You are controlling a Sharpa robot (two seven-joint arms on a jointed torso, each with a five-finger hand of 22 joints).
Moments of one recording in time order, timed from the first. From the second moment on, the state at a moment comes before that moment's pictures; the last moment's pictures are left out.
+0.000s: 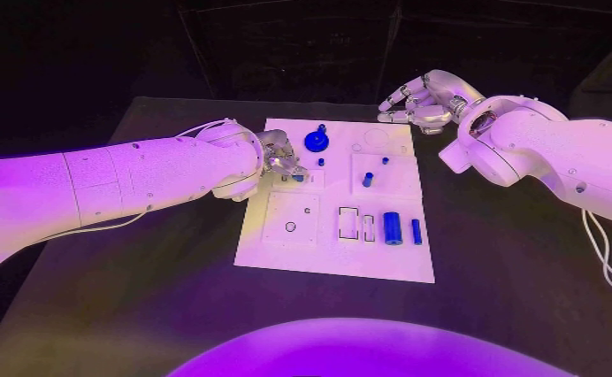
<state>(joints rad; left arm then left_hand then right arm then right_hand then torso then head) 1.28 -0.65 -0.23 1.40 -1.01 -0.17 -0.47 1.14 -0.14 0.56 0.10 0.05 0.92 0.03 0.67 0.58 1.32 -0.04 1.17 1.02 1.47 -0.09 1.57 1.31 0.07 1.46 0.02 1.39 1.30 1.27 -0.85 -0.04 1.51 -0.87 -0.35 -0.05 1.35 -0.02 0.02 0.06 0.29 0.94 0.12 0.30 0.20 1.36 0.04 1.19 1.26 1.47 -0.05 1.48 1.31 0.09 1.40 0.06 1.39 1.17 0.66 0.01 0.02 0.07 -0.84</state>
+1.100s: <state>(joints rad) 1.28 -0.64 -0.23 1.38 -1.00 -0.17 -0.48 1.04 -0.16 0.53 0.07 0.05 0.97 0.01 0.67 0.58 1.36 -0.06 1.23 1.08 1.47 -0.11 1.57 1.31 0.07 1.46 0.01 1.40 1.31 1.27 -0.84 -0.04 1.51 -0.87 -0.35 -0.05 1.35 -0.02 0.02 0.06 0.29 0.94 0.13 0.30 0.20 1.36 0.04 1.18 1.25 1.47 -0.05 1.48 1.31 0.09 1.40 0.06 1.39 1.17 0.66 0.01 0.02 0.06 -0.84</state>
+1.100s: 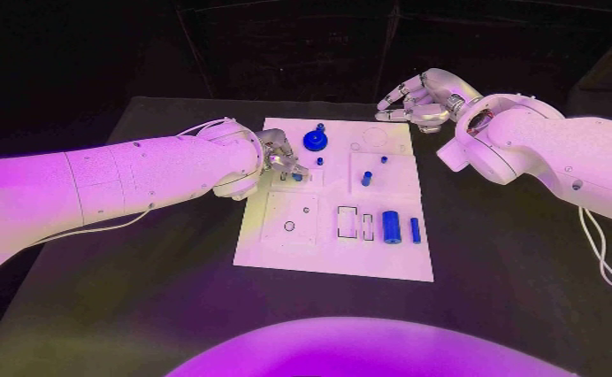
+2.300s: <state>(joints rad) 1.28 -0.63 -0.23 1.36 -0.98 -0.15 -0.50 0.94 -0.17 0.30 0.17 0.05 0.99 0.01 0.67 0.59 1.37 -0.06 1.24 1.10 1.47 -0.11 1.57 1.31 0.07 1.47 0.00 1.41 1.31 1.27 -0.84 -0.04 1.50 -0.86 -0.35 -0.05 1.33 -0.01 -0.01 0.09 0.23 0.93 0.13 0.30 0.21 1.35 0.04 1.18 1.24 1.47 -0.04 1.47 1.31 0.09 1.39 0.07 1.38 1.16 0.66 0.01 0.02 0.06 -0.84</state>
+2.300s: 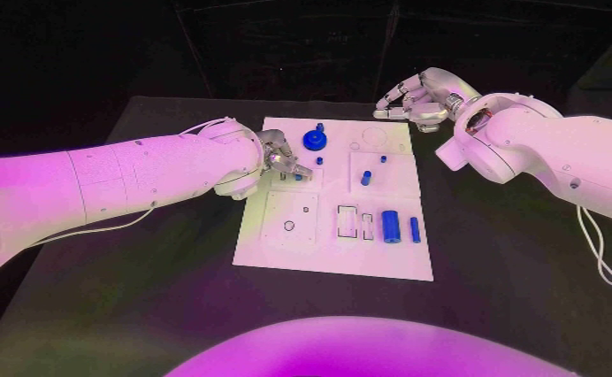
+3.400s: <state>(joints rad) 1.42 -0.63 -0.12 1.23 -0.95 0.15 -0.50 1.08 -0.06 0.05 0.23 0.05 0.88 0.06 0.57 0.53 1.29 -0.02 1.15 0.98 1.47 -0.08 1.57 1.31 0.07 1.44 0.02 1.33 1.23 1.27 -0.81 -0.04 1.46 -0.83 -0.35 -0.04 1.28 0.01 -0.13 0.19 0.08 0.89 0.13 0.33 0.23 1.31 0.04 1.13 1.17 1.46 -0.04 1.44 1.31 0.08 1.38 0.07 1.35 1.11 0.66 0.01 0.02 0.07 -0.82</state>
